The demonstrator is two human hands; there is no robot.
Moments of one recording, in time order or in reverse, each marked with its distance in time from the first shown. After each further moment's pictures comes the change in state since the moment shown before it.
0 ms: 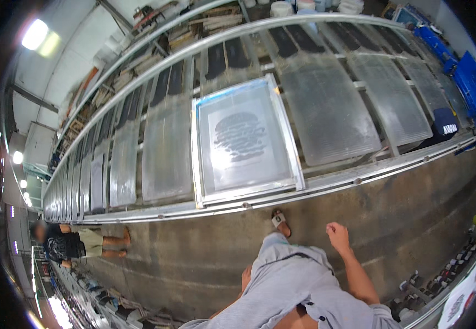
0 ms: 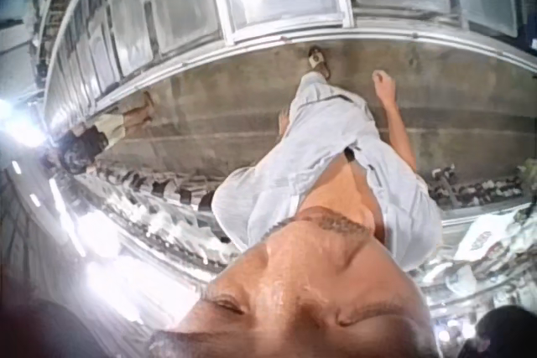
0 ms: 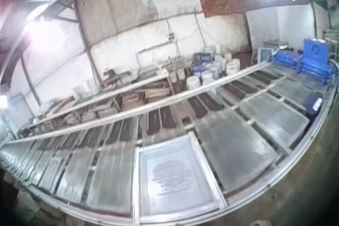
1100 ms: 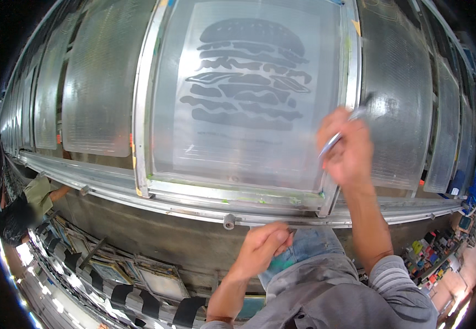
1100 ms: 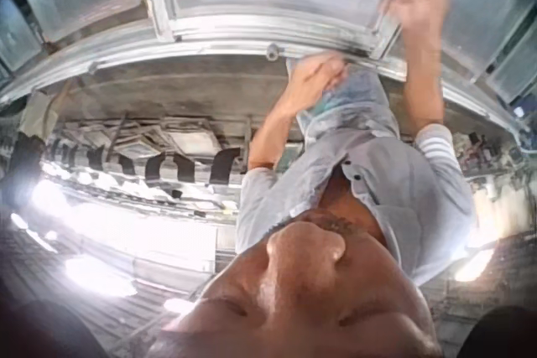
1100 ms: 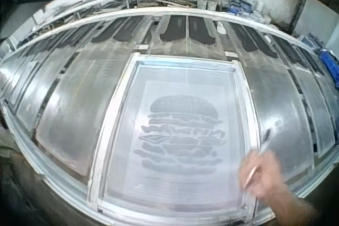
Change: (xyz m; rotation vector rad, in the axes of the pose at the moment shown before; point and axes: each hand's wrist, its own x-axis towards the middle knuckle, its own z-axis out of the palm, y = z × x) left_hand 0.248 0.210 -0.135 -1.314 -0.120 -0.011; right_hand 0.306 -0.265 0.120 1.087 -0.639 0.075
